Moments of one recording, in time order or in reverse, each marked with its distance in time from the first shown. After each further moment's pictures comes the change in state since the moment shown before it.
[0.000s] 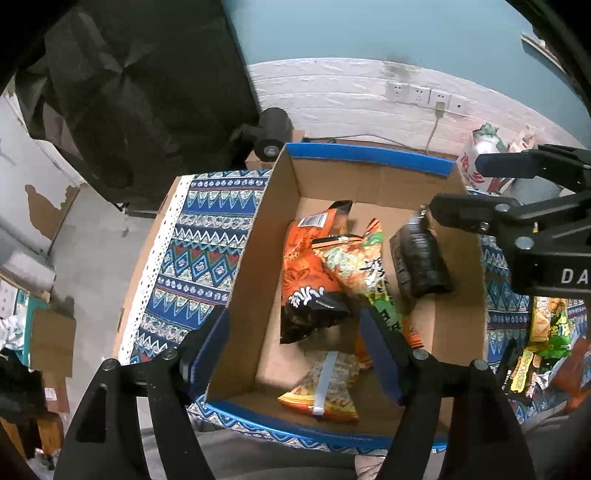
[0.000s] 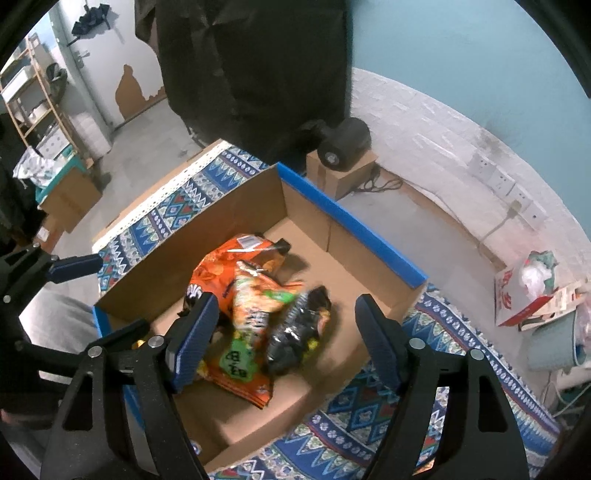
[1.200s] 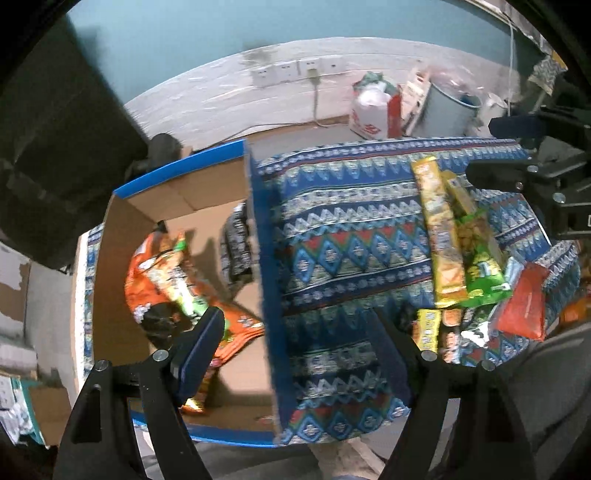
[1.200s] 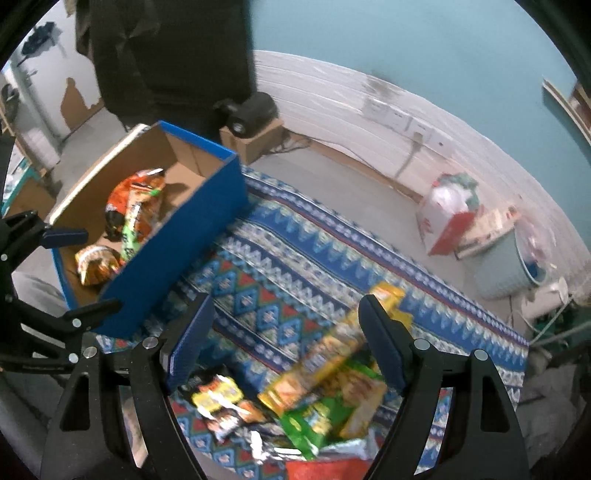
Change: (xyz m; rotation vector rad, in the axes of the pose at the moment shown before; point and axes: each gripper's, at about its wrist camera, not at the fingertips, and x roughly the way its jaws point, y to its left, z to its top) left arm -0.030 -0.173 -0.021 0.324 0.028 -0.182; right arm -0.111 -0.124 -0.140 0.157 0.051 -0.191
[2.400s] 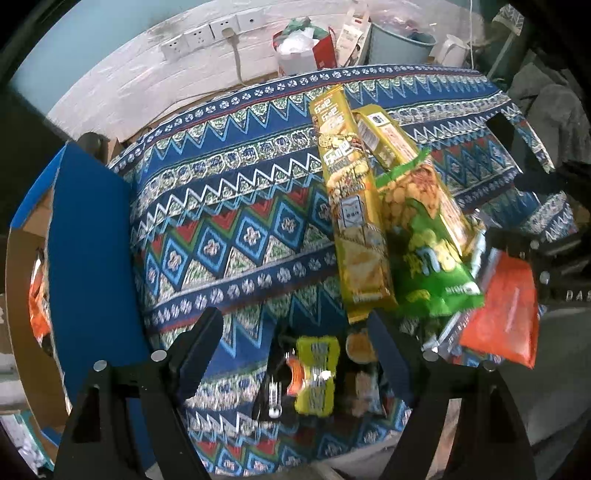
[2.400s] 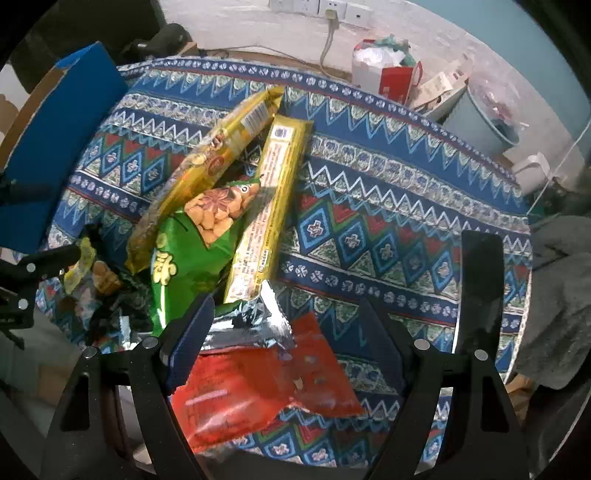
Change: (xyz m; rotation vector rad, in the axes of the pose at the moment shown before) left arm 0.089 -0.126 0.015 0.132 0.155 -0.091; right arm 0.052 -0.103 -0.156 0.230 0.272 -0.095
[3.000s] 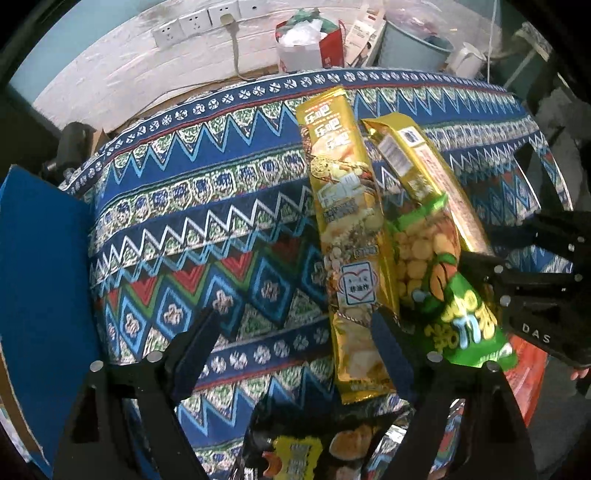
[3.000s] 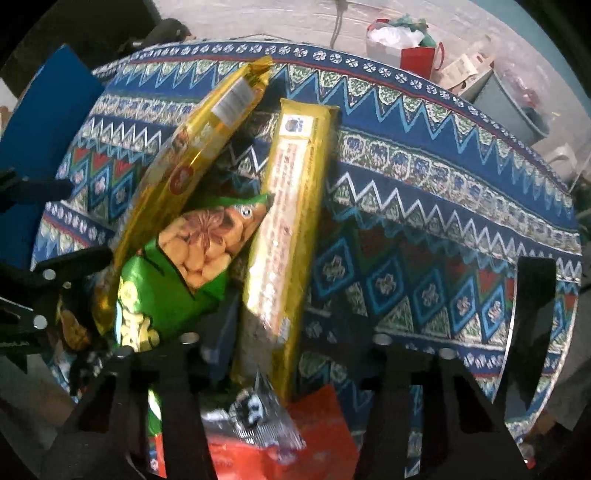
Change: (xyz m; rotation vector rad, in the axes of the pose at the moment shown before) left arm 0.046 0.005 0.054 -0.069 0.027 -0.051; right arm 0.062 -0.010 0.035 0.027 0.026 0.094
